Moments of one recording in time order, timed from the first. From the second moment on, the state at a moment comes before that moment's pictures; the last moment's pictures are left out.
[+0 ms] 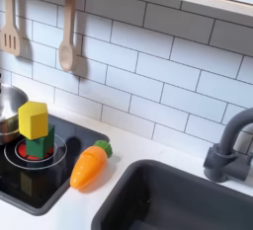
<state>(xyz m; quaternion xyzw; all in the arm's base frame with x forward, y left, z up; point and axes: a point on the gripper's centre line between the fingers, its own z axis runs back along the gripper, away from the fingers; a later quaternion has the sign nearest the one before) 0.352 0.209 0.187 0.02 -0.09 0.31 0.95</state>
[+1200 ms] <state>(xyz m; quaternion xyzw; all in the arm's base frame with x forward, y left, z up) 0.388 0.201 0.176 0.03 -0.09 0.30 0.95</state>
